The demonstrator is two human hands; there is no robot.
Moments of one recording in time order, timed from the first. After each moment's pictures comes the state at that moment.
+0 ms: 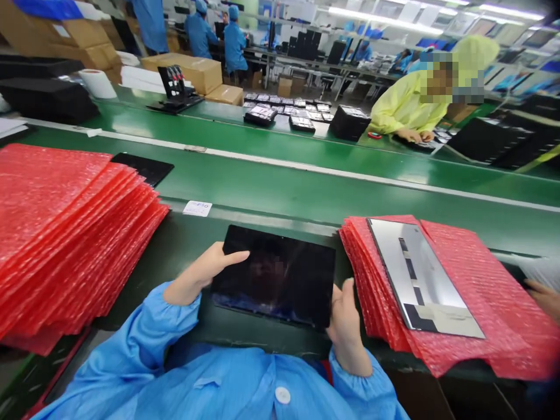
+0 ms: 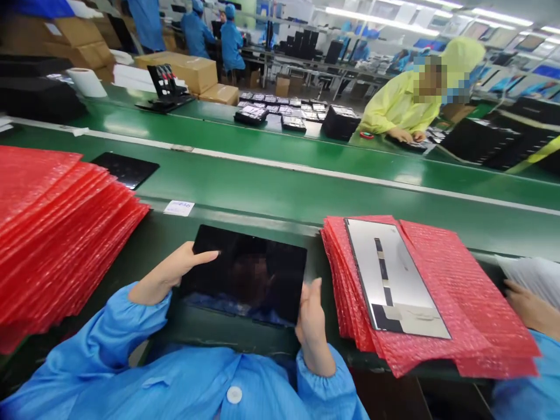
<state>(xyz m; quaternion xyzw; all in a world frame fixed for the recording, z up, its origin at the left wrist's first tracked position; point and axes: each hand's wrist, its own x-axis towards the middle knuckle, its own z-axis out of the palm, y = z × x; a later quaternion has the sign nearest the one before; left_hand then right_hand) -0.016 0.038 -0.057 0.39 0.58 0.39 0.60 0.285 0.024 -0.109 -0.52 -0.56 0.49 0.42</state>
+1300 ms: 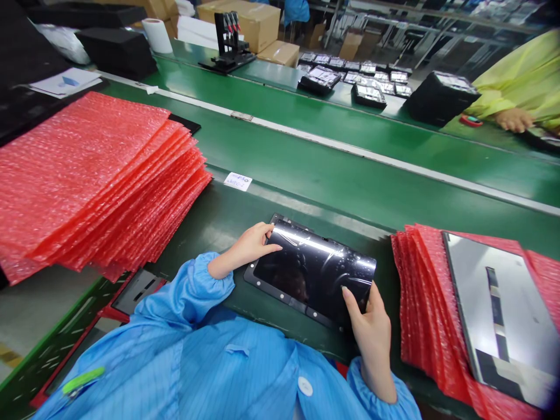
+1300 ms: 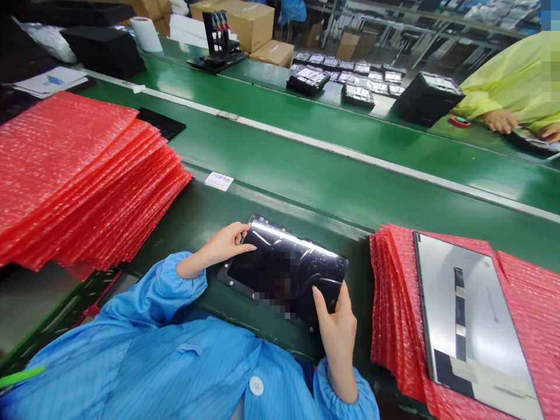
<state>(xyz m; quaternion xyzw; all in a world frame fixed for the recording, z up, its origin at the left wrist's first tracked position) -0.027 0.041 -0.114 0.62 0.65 0.30 0.32 0.290 0.025 -0.120 -0.66 -0.61 0.30 0.30</state>
